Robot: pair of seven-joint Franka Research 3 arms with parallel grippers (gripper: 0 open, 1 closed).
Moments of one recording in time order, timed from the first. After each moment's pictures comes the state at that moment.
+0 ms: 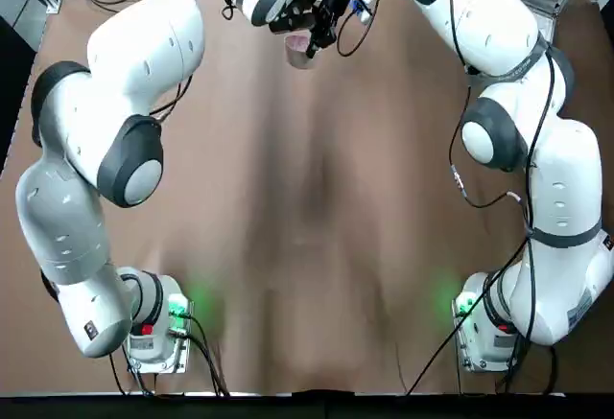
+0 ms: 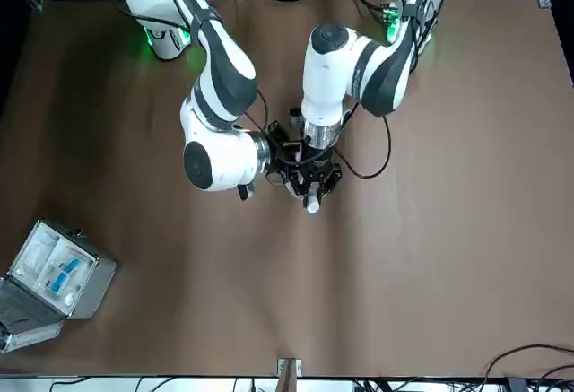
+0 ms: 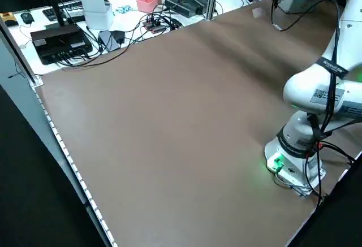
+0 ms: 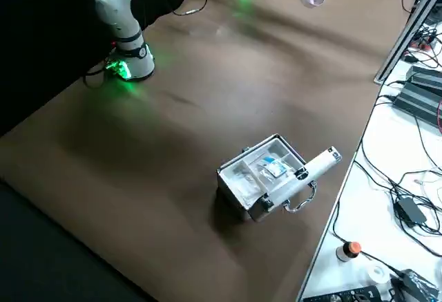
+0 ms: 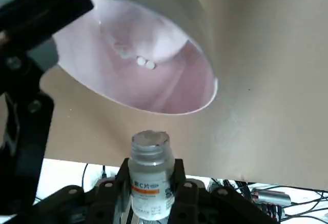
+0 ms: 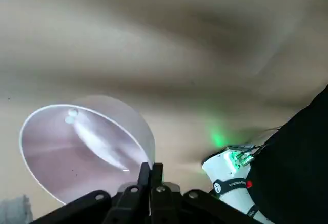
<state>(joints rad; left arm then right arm) -0.91 0.46 0.27 -1.53 0.13 2.35 2.31 0.61 0.74 -0.06 -1.07 0.77 1.69 1.72</state>
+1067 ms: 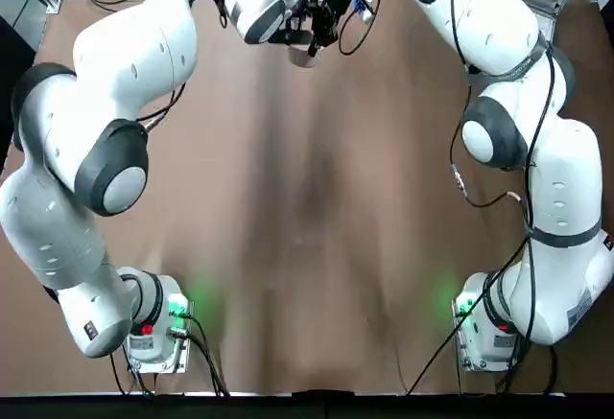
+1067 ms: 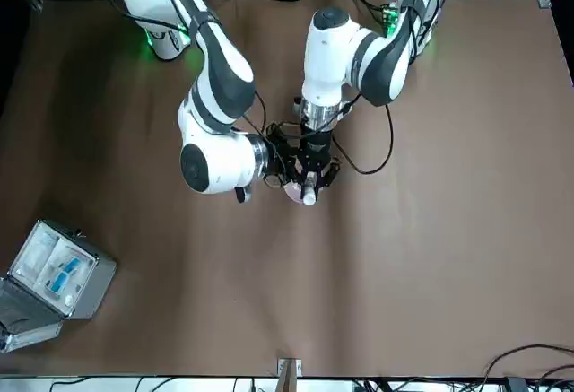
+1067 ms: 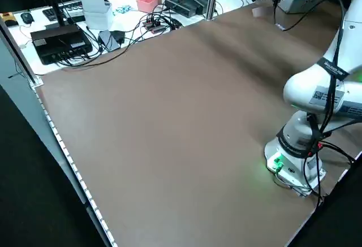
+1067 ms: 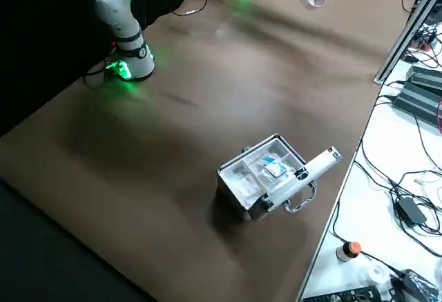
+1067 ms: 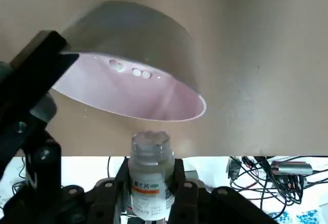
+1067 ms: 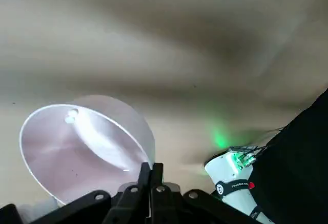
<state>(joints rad) -0.92 0.38 0.24 -1.68 0.28 2.52 2.32 0.60 0.74 -0.06 -1.07 0.77 1.69 1.72</state>
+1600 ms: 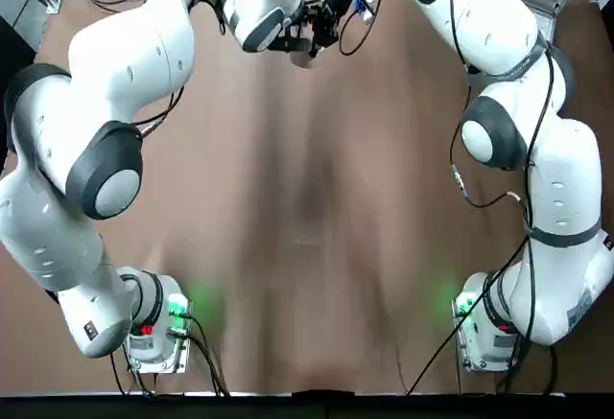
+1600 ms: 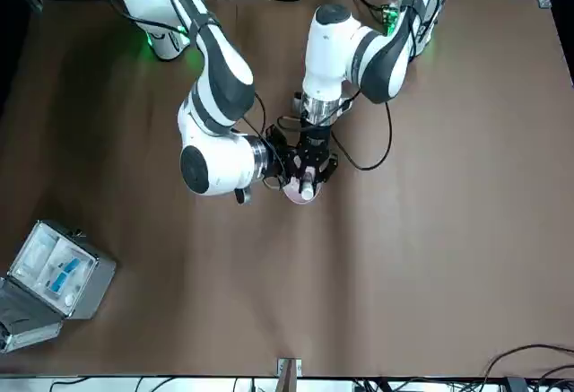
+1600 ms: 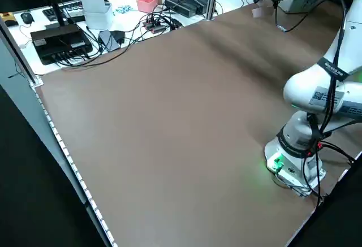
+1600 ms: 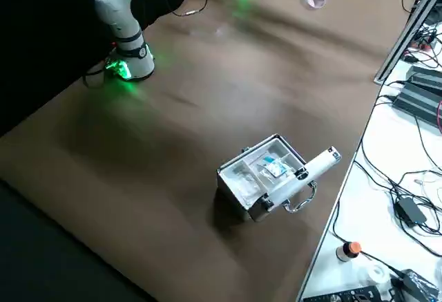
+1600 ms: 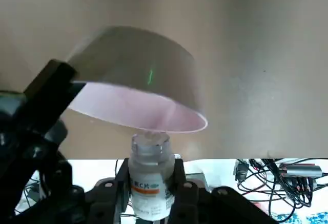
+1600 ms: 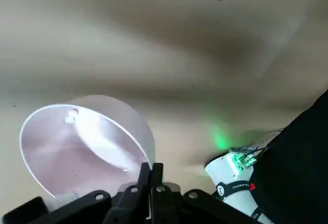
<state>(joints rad) -0.92 0.35 0.22 -1.75 0.30 2.58 2.32 0.60 0.74 -0.07 -1.07 0.76 1.69 1.72</state>
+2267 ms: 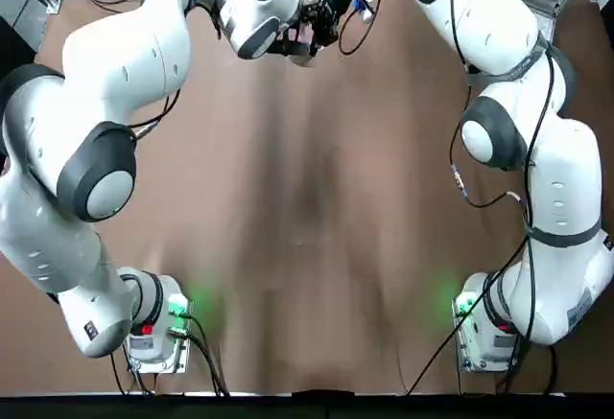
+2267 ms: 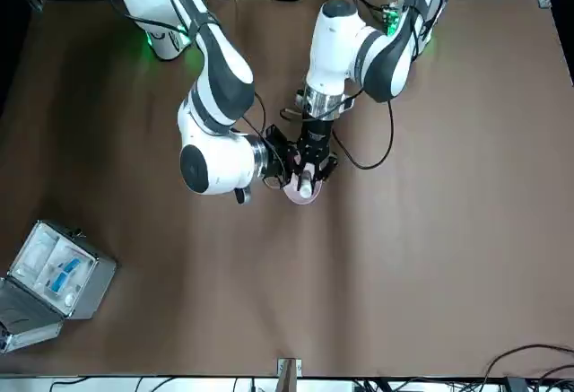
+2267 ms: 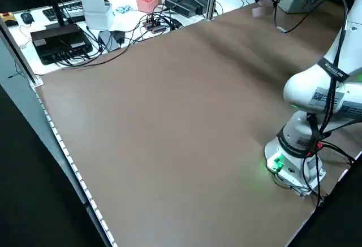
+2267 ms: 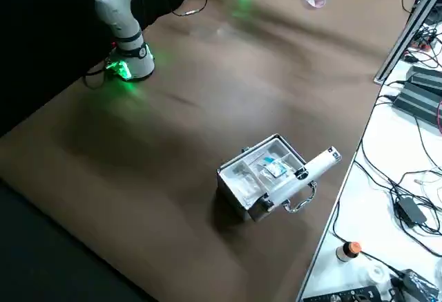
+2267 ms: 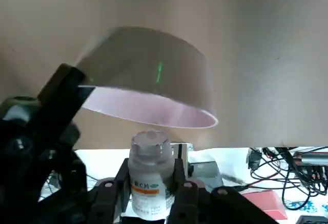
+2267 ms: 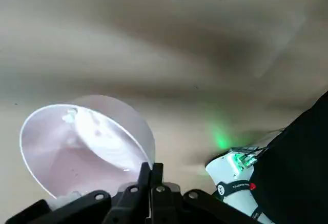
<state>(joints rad) -0.91 0.32 0.22 -1.81 0.33 2.70 2.32 0.60 0.74 -0.07 -1.06 0.77 1.69 1.72</state>
